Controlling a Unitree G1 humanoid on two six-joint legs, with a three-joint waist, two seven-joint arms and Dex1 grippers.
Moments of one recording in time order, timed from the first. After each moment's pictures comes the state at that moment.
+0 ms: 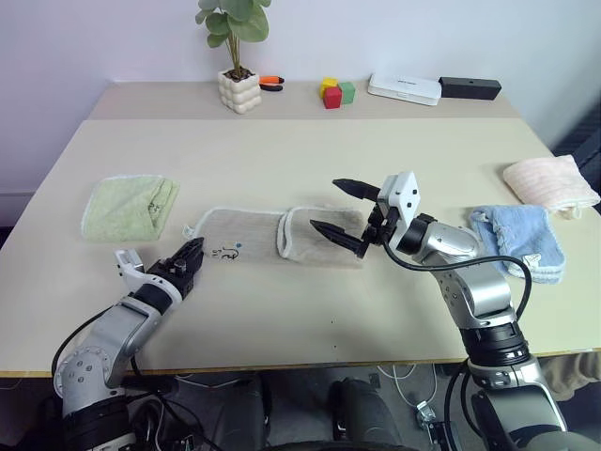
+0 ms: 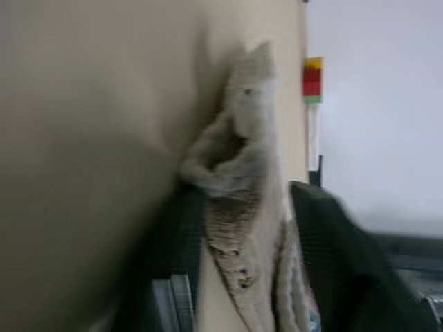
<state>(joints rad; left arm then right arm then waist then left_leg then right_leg) -0.06 0.27 0.49 -0.09 -1.73 0.79 0.27 -0.44 -0.40 0.07 -0.11 0.34 0.24 0.83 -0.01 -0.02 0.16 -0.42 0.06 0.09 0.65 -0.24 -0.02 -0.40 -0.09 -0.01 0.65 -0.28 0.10</state>
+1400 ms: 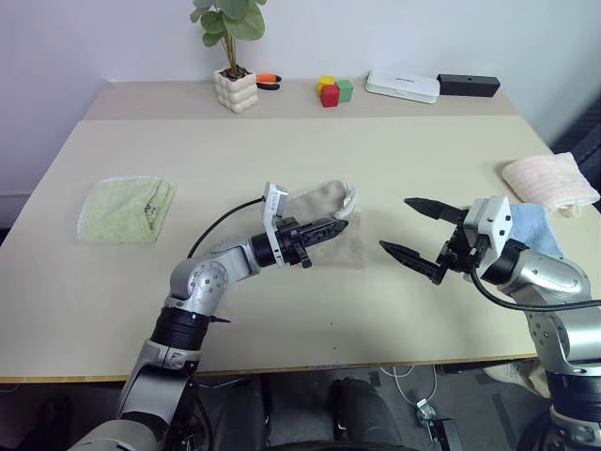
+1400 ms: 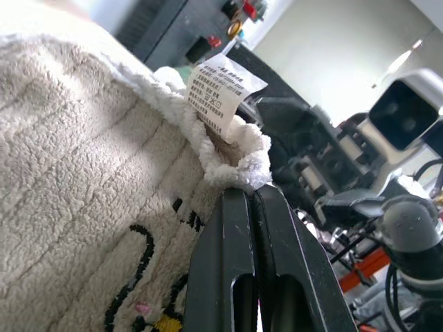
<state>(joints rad) -0.53 0.23 -0.11 0.08 -0.84 0.70 -0.76 -0.14 -0.66 -0.20 -0.30 0.48 0.26 0.91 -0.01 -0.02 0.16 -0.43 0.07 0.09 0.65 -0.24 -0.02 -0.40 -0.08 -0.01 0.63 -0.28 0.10</state>
